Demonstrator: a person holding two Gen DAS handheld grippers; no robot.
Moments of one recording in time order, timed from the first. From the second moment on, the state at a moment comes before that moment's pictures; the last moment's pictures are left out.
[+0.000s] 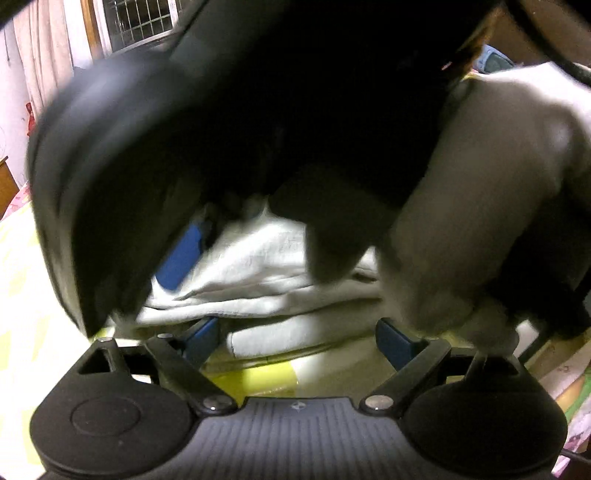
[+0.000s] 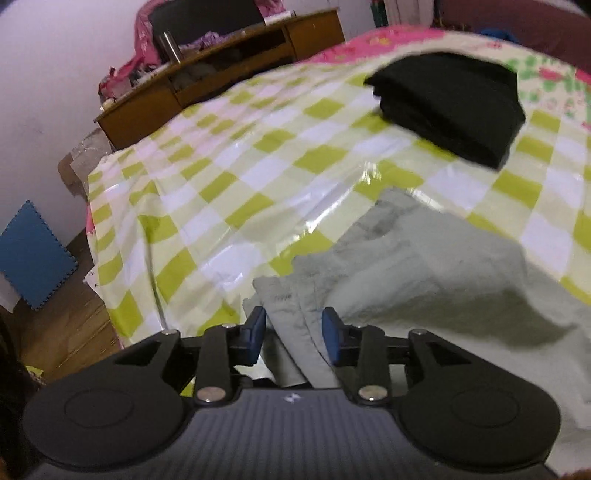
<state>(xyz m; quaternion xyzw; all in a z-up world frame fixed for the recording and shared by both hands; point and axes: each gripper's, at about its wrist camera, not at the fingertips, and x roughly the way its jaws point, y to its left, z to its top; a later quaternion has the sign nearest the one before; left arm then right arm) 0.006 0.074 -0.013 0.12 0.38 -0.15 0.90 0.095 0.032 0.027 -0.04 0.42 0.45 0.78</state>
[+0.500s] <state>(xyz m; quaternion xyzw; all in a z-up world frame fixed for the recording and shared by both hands) -0.015 0.094 0.018 0.09 0.30 -0.12 0.94 0.098 -0.164 0.030 0.09 0.41 0.19 0.89</state>
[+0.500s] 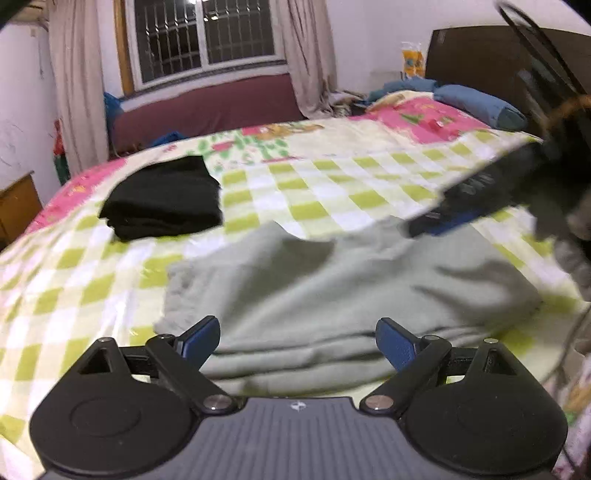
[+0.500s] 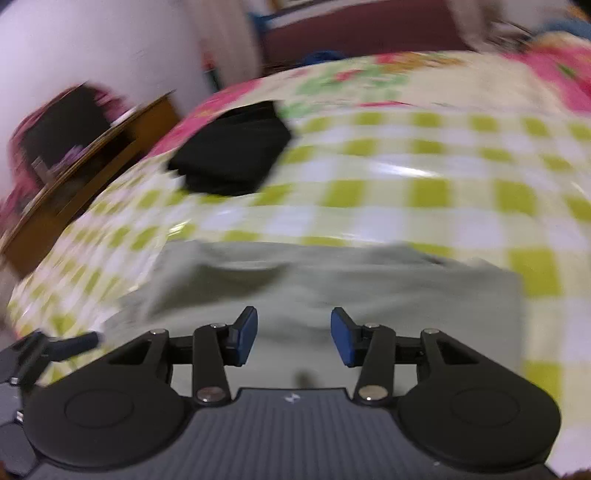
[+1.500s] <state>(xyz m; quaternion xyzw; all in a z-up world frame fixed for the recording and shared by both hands) 0.046 -0.011 0.009 0.12 0.34 -0.21 0.91 0.069 -0.326 0.003 0.12 0.44 0.02 0.89</state>
